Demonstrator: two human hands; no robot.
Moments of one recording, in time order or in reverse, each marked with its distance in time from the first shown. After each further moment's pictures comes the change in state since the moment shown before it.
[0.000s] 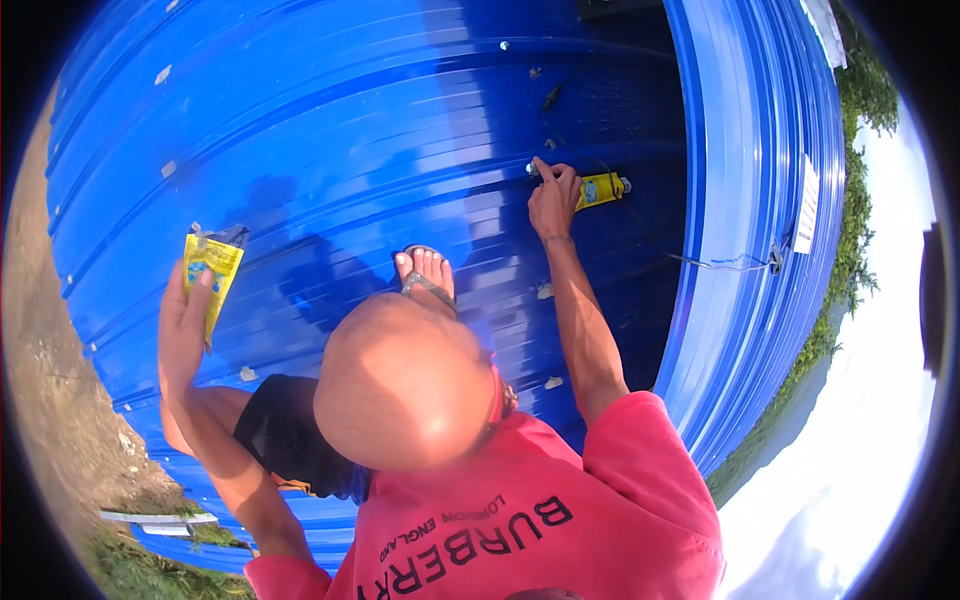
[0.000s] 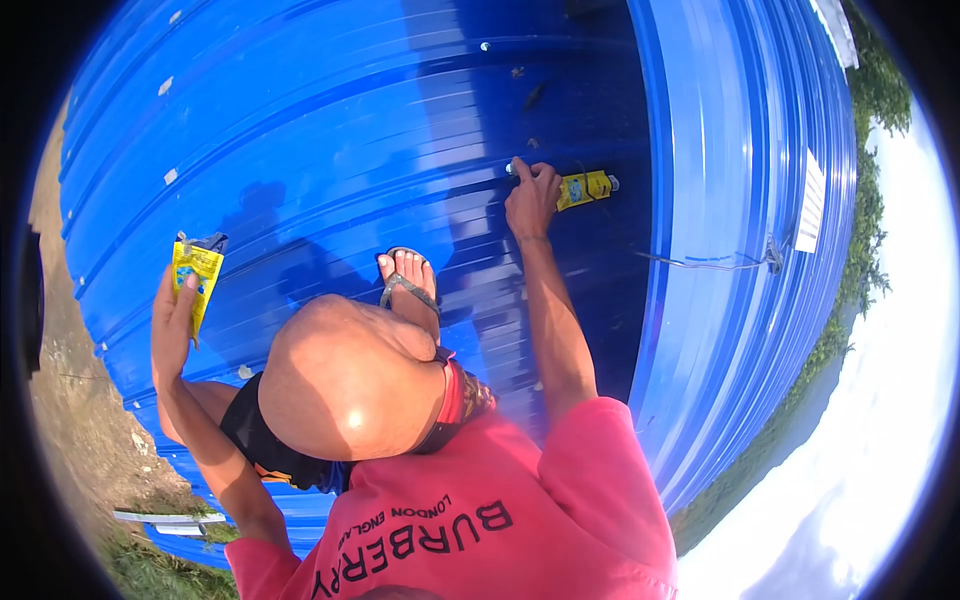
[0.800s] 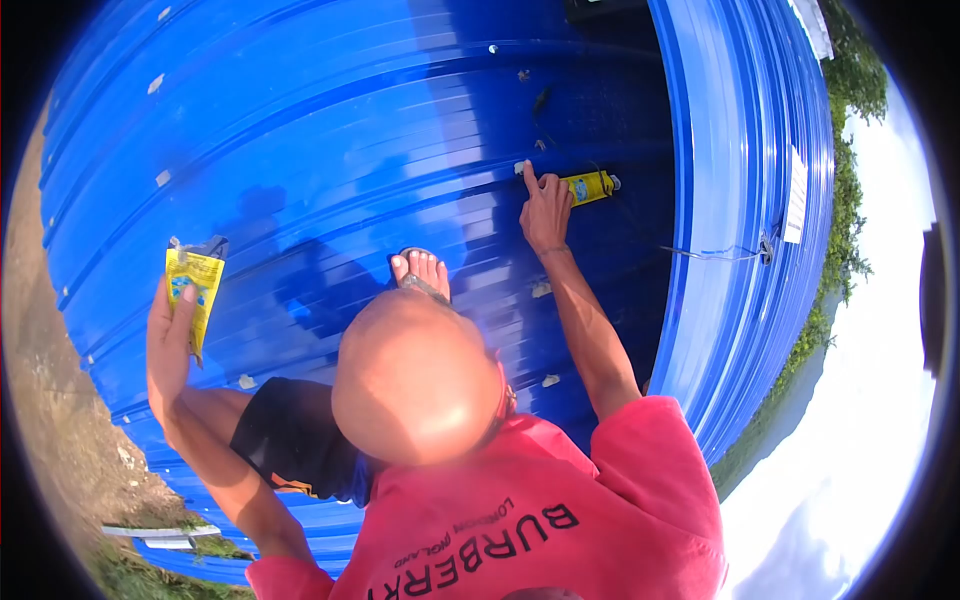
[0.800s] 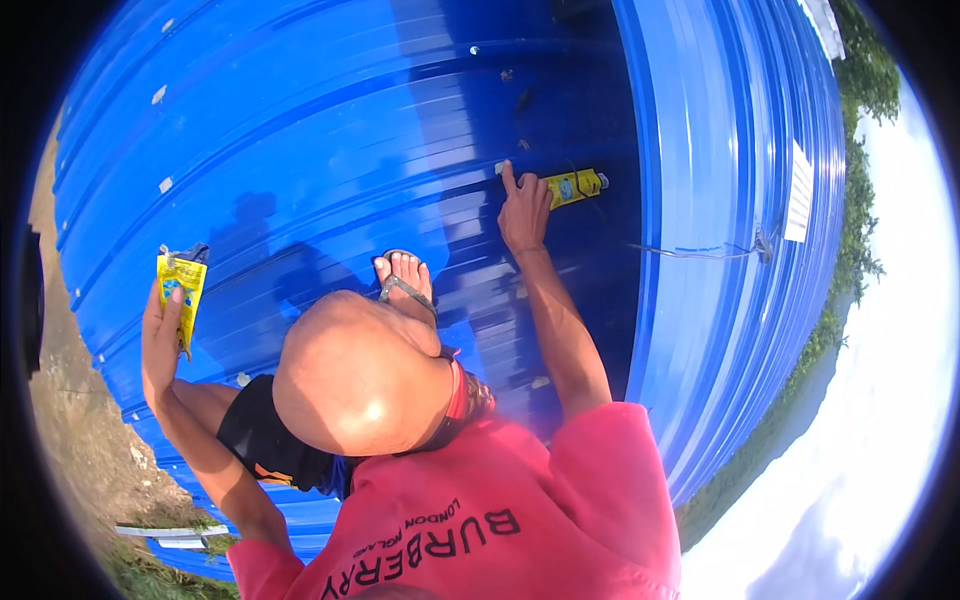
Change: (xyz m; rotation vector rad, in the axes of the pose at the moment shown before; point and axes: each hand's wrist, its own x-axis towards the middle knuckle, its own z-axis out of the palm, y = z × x) left_hand -0.005 -0.004 -0.021 -0.063 -0.005 -0.005; right_hand -0.019 -0.003 -0.017 -0.230 -0.049 -0.232
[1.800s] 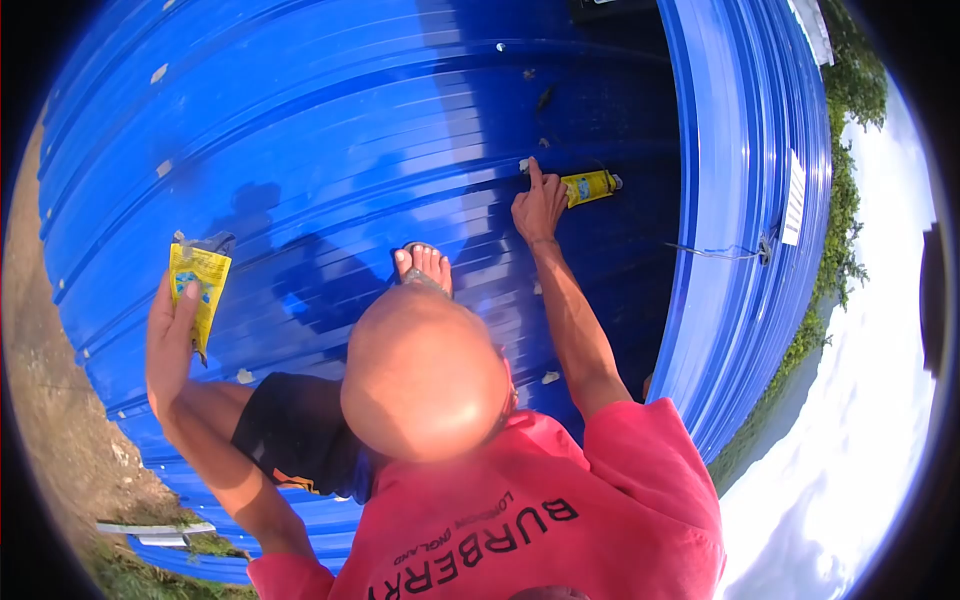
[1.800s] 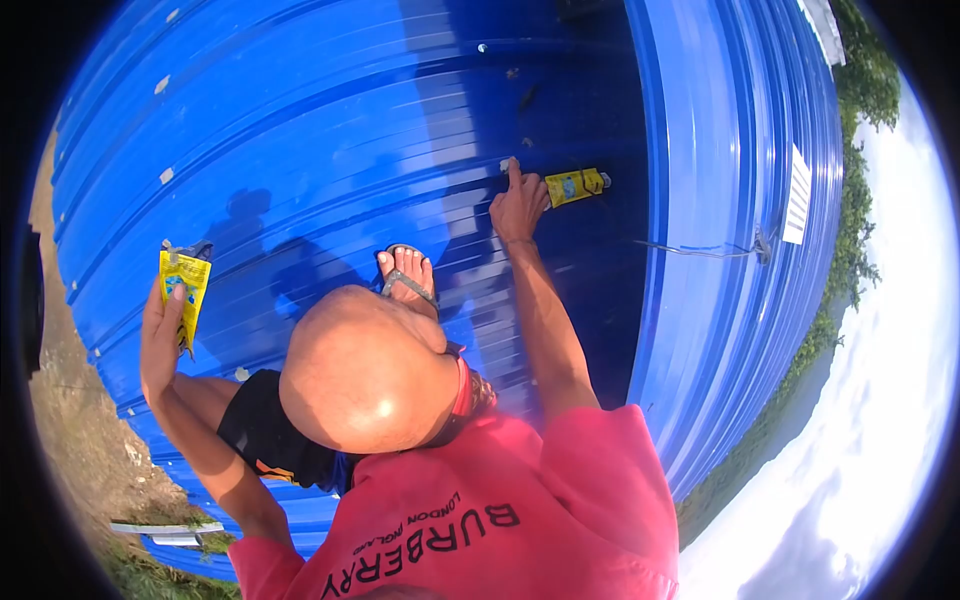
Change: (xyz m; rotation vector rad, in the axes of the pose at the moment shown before) left_hand -0.002 -0.011 -0.010 -0.121 -0.108 0.023; right_hand 0.002 -0.015 0.031 0.126 0.016 0.250
